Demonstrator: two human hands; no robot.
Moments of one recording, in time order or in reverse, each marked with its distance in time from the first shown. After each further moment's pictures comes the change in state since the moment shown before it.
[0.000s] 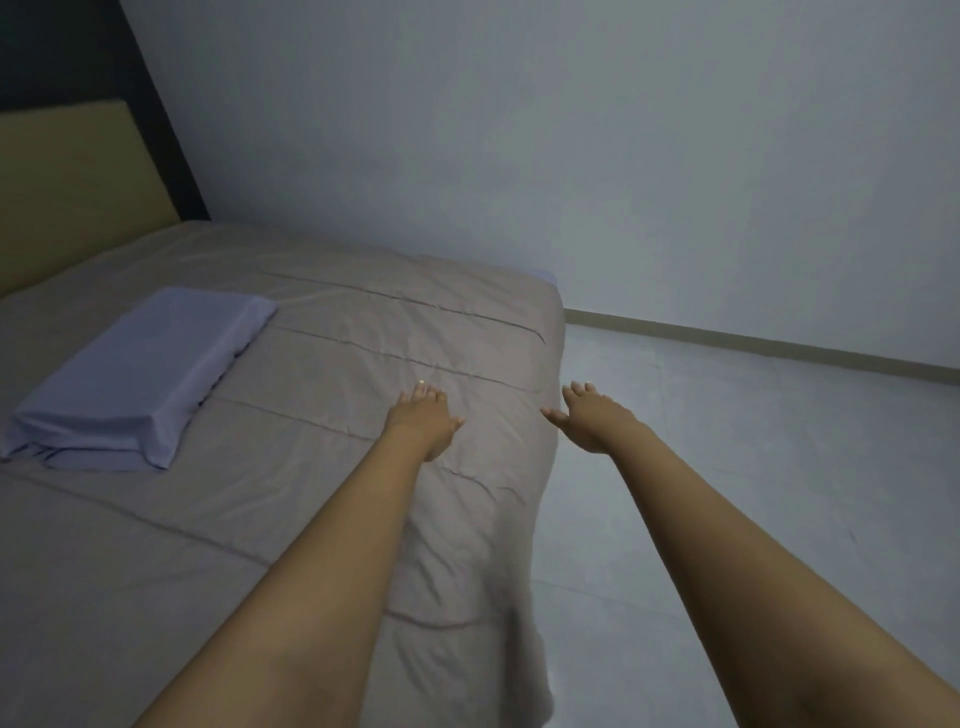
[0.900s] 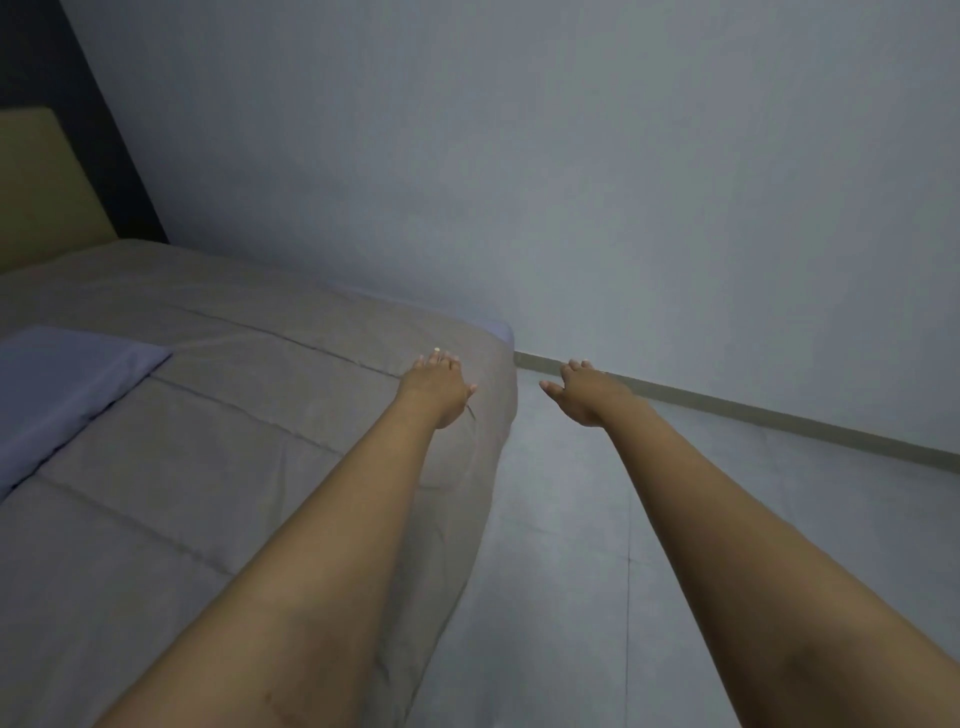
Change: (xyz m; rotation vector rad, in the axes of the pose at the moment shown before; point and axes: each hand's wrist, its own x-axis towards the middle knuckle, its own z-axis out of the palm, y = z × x) left_hand 0.328 0.215 -0.183 -0.003 0.119 0.000; right_hand 0.290 0.273 -0.160 -0.049 0.029 -0.052
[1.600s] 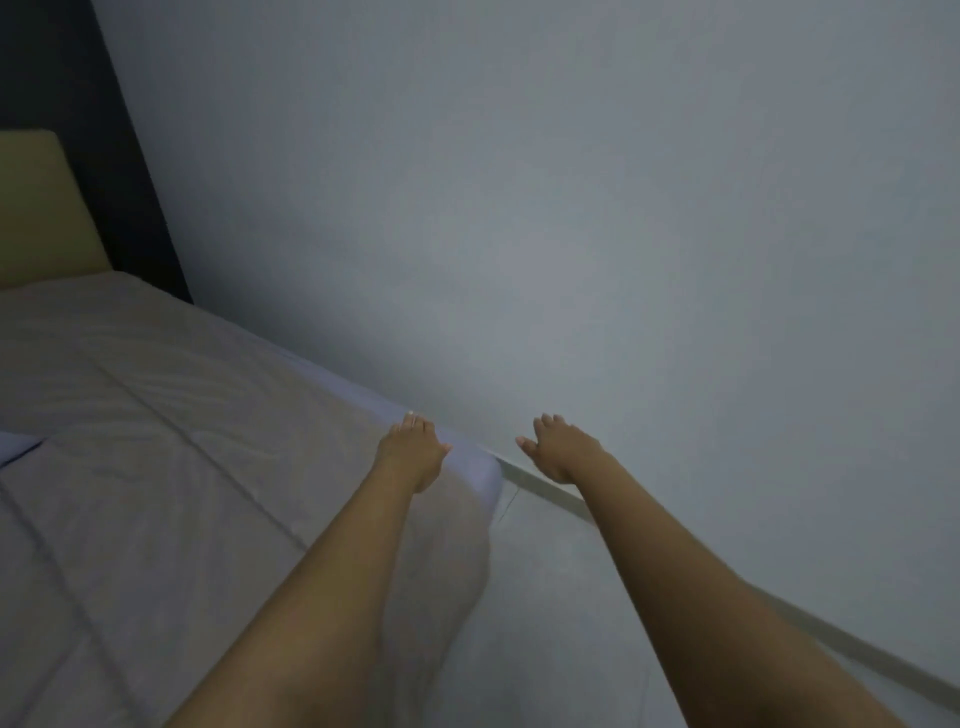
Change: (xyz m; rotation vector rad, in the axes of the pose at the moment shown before) left_hand 0.496 0.014 -0.083 -0.175 -0.020 -0.237; right_hand 0.509 0.154 -0.139 -0.111 -0.007 -0.230
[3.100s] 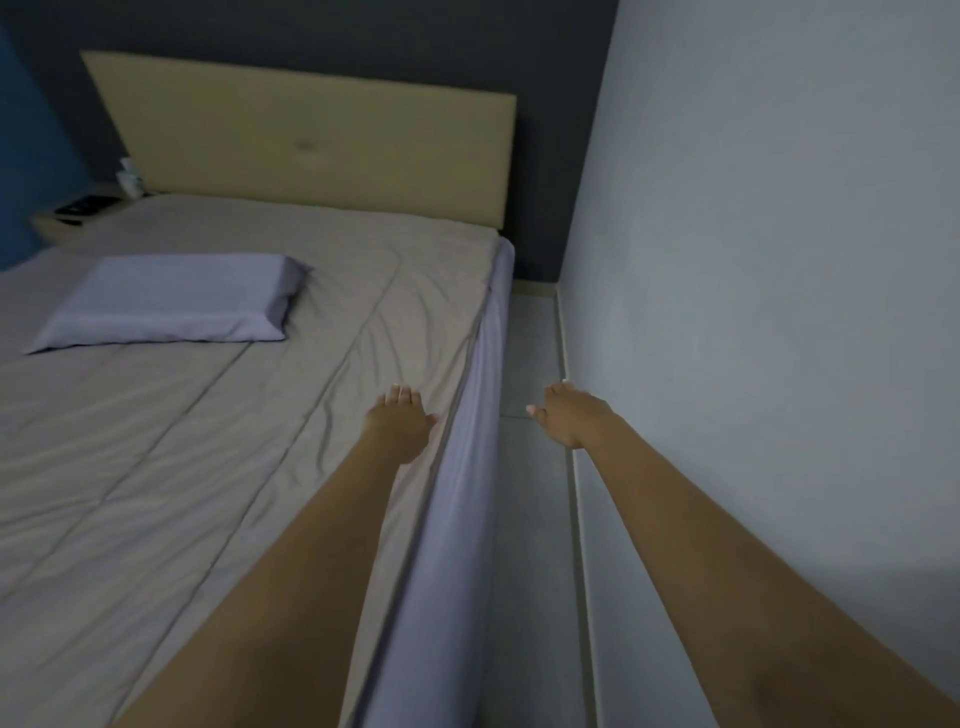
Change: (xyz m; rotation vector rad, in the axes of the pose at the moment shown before) left_hand 0.516 -0.211 -0.109 -0.258 -0.056 -1.160; right_hand 0.777 -0.151 -0.192 -0.388 -0.133 -1.110
